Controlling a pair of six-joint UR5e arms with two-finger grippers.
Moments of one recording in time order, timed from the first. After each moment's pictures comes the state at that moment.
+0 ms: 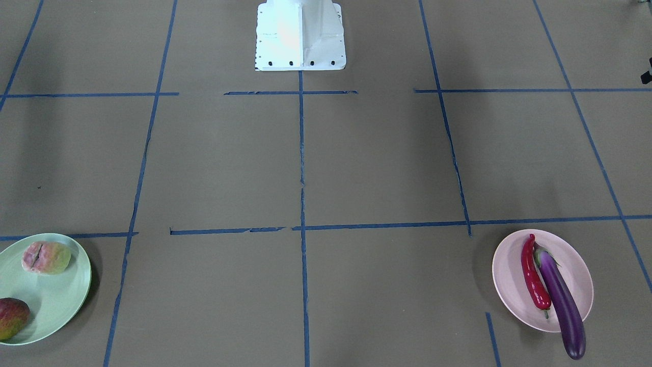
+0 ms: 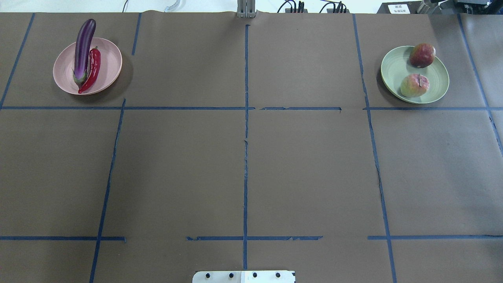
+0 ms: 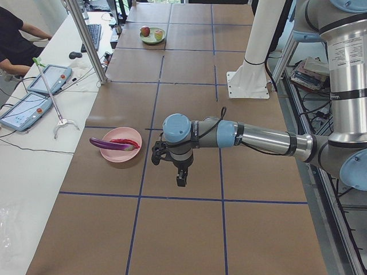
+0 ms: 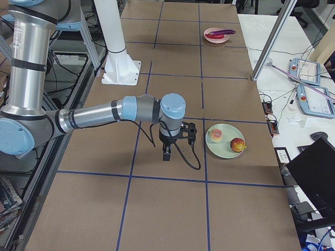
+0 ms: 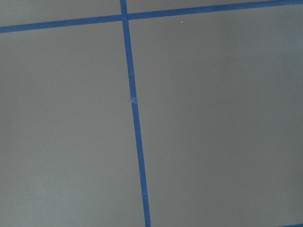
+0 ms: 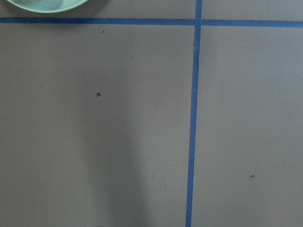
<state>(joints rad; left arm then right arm) -1.53 -1.37 -1.94 -1.35 -2.39 0.12 1.54 -1.76 2.00 -1.87 2.36 -0.04</state>
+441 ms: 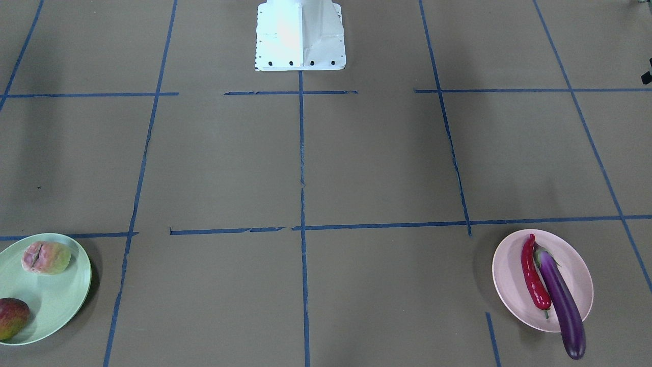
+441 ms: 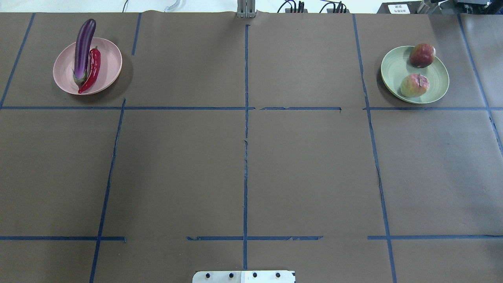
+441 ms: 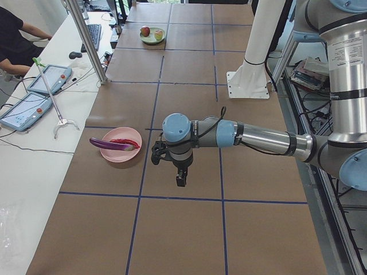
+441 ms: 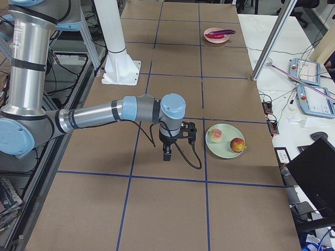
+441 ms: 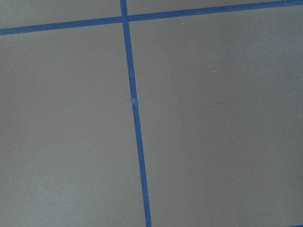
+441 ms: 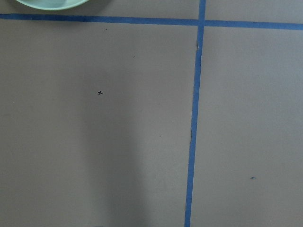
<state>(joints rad) -1.53 -1.37 -1.94 -1.35 -2.39 0.12 1.54 -1.76 2.00 -1.87 2.36 -0.06</state>
